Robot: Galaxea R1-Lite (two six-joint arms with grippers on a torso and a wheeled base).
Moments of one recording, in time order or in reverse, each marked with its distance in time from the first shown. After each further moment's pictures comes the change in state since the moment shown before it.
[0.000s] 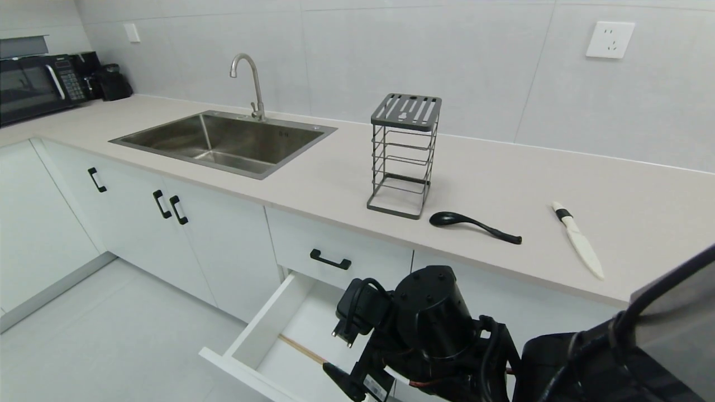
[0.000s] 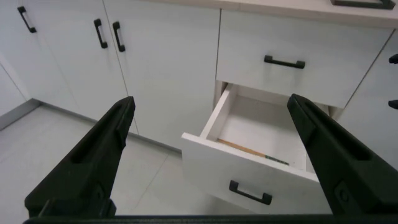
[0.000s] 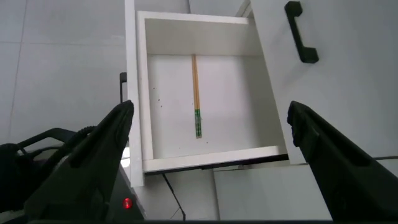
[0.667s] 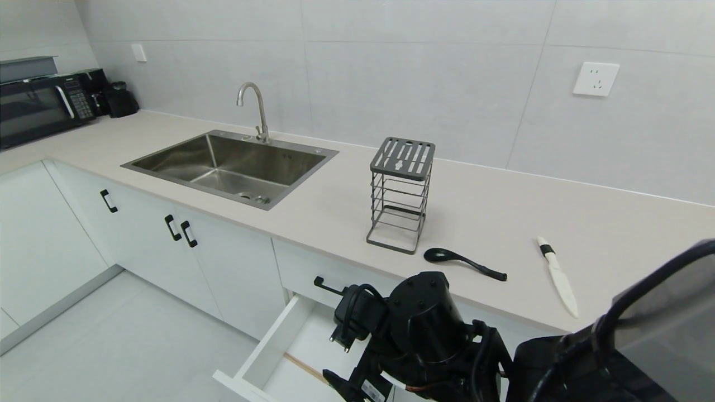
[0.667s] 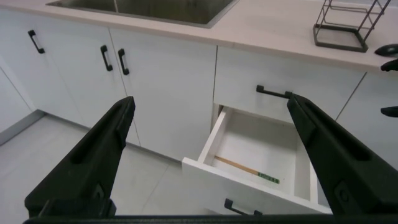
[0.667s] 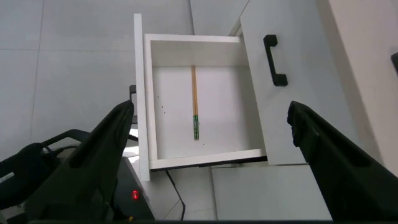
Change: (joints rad) left arm 0.000 0.000 0.000 0.000 0.000 0.000; right arm -0.004 0.033 -0.003 0.003 0.001 0.015
